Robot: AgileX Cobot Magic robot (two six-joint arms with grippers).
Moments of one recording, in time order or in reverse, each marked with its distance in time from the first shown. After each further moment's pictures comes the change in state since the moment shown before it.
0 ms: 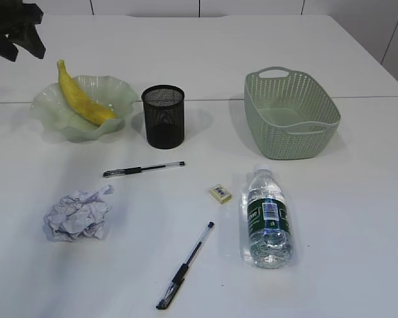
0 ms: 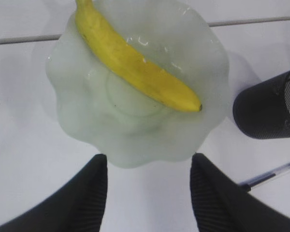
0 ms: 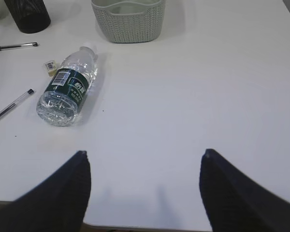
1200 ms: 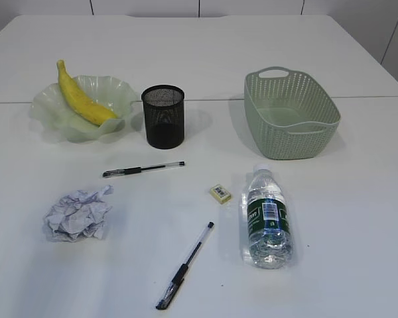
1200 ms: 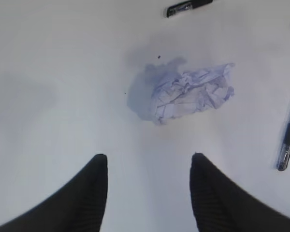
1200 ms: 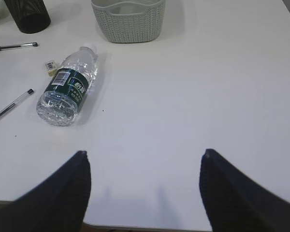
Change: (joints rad) left arm -0.077 -0.729 0.910 0.013 -0.061 0.001; right arm 0.000 0.000 0.000 0.002 0.000 0.000
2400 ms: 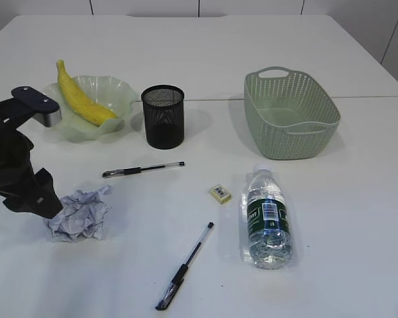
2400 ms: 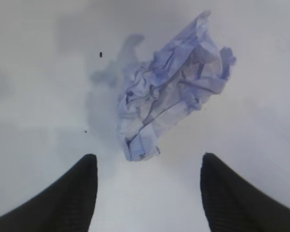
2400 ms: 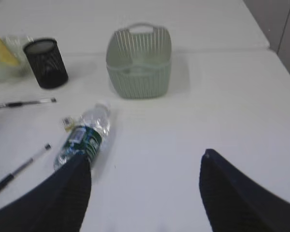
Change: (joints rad) left arm -0.152 0.336 0.027 -0.005 -0.200 0.459; right arm 0.000 0.000 -0.035 0.024 -0.131 -0.006
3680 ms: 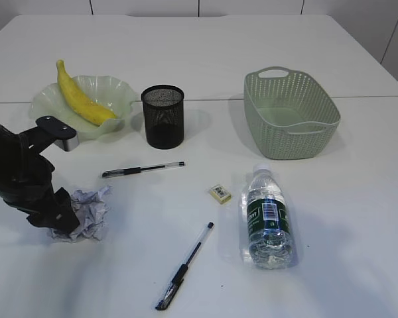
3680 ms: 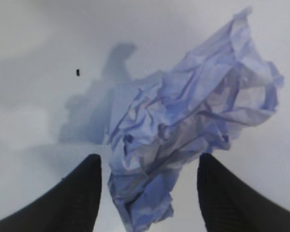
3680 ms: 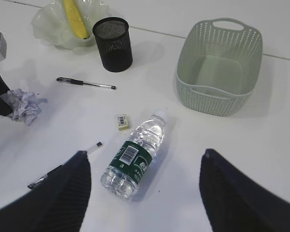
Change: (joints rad) left arm 0.043 0.196 0.000 -0.207 -0.110 0.263; right arm 0.000 0.779 -0.383 0.368 -0.107 -0.449
